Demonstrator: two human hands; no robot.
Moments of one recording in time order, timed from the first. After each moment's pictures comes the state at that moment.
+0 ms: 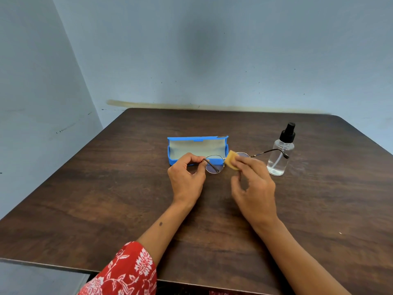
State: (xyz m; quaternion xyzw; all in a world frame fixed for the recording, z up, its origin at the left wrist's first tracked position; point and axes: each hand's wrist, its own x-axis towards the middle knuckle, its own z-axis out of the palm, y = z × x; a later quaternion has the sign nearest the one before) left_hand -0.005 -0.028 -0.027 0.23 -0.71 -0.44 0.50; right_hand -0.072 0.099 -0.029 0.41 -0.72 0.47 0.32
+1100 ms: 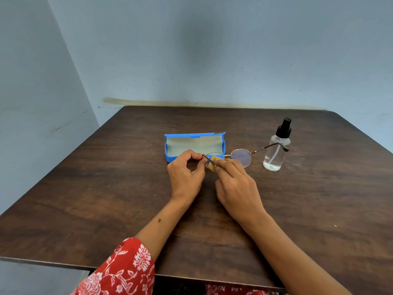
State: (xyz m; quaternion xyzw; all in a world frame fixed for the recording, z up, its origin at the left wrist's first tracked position) left_hand -0.006 -0.028 -0.028 0.21 -0.73 -0.41 0.50; right_hand -0.060 0.087 -0.032 0.49 -0.77 0.26 0.31
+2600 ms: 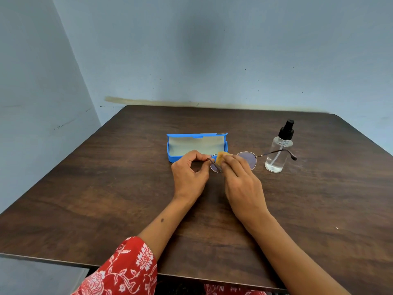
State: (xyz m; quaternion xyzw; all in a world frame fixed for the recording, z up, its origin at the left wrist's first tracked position) left_hand -0.006 -0.025 -0.027 0.19 -0.73 -0.43 0.49; right_hand -0.067 0.086 -0.035 0.47 -0.77 0.25 0.34
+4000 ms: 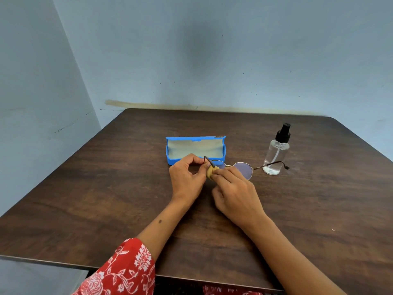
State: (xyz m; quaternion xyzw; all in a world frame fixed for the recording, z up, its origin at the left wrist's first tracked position) left_hand -0.003 -0.026 -0.028 0.21 -0.73 -0.45 0.47; right_hand -0.057 0.092 -0.030 0.53 -0.75 0.26 0.30
